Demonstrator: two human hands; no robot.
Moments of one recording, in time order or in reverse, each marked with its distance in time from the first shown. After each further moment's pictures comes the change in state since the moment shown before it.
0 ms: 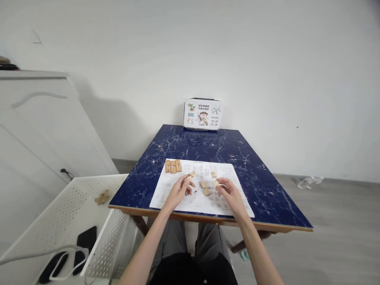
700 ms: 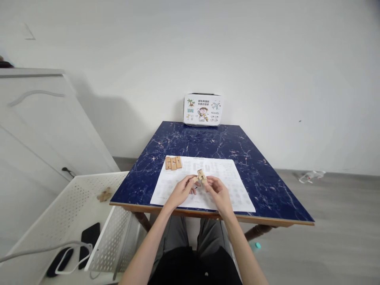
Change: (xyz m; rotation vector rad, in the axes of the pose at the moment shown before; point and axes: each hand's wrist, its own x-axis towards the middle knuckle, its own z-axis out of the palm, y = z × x) left_hand -0.005 0.002 0.006 0.158 -0.125 0.035; right_hand -0.011 0.006 0.053 0.165 0.030 -0.039
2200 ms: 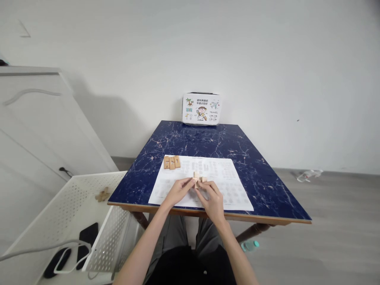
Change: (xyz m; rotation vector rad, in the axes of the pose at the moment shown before) left_hand 0.000 0.018 -0.003 -0.015 -0.052 0.004; right_hand -0.022 -0.009 0.016 -0.452 0.043 -0.430
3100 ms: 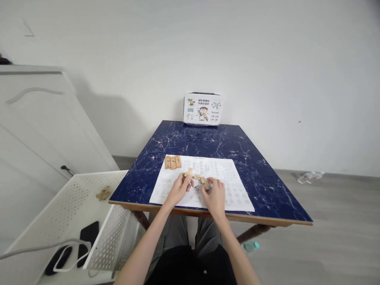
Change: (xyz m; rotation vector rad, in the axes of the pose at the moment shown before) left_hand 0.001 -0.018 0.002 -0.010 0.155 0.021; right_hand 0.006 0.020 0.008 -0.285 0.068 0.273
